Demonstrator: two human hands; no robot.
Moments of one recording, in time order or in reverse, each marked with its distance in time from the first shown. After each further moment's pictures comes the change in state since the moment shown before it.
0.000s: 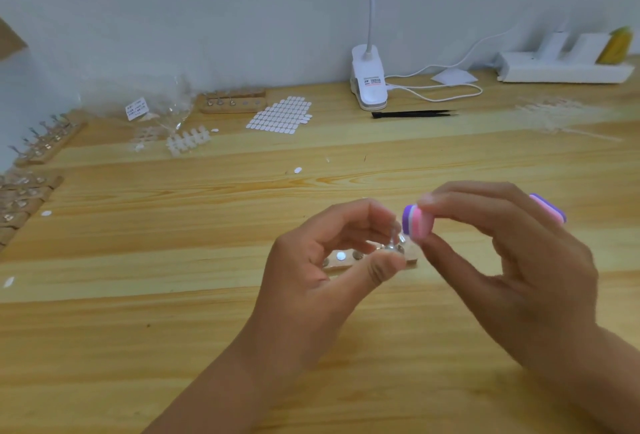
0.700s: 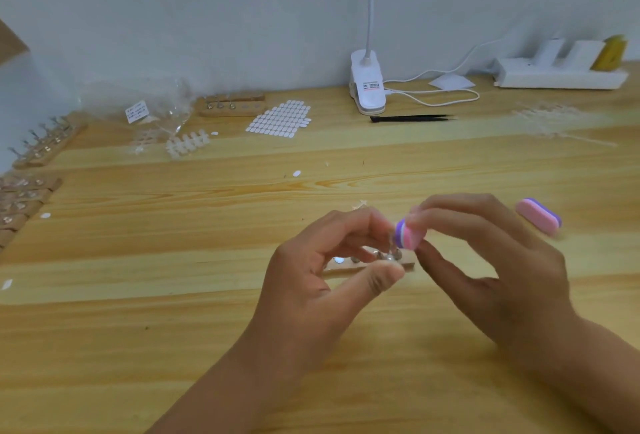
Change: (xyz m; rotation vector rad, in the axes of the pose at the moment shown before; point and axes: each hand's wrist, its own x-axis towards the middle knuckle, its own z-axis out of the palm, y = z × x) left_hand -0.002 0.000 0.001 0.073 -0.021 0.011; right_hand -0.002 0.009 0.000 -0.007 -0.082 -0.041
